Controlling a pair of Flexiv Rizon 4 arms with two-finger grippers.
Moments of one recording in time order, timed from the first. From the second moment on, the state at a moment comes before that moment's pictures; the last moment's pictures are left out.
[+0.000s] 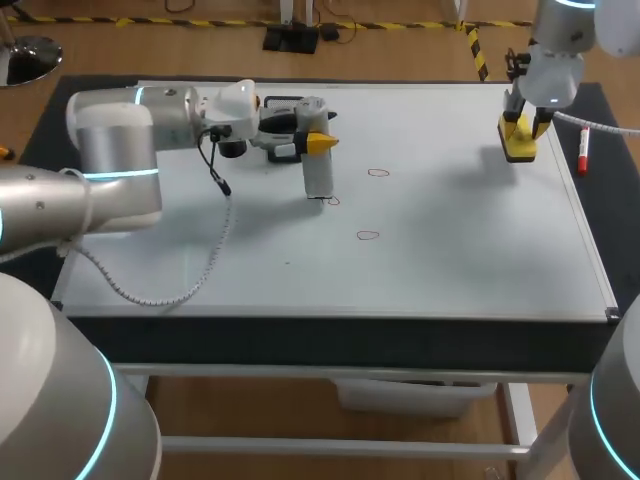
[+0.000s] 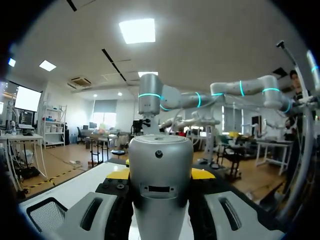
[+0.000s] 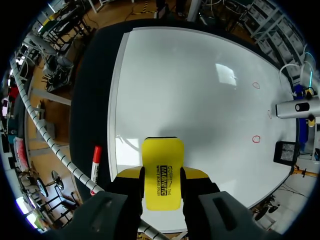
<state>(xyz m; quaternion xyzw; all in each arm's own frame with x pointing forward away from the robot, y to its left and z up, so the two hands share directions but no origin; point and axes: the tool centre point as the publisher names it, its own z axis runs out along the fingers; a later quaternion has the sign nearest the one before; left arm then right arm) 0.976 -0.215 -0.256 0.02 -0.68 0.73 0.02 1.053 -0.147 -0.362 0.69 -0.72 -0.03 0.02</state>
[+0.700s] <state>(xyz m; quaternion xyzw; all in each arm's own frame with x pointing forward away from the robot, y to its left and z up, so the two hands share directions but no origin) 0.978 -0.234 -0.272 -0.01 -0.69 0.72 0.06 1.053 -0.147 -0.362 0.69 -0.72 -0.03 0.02</state>
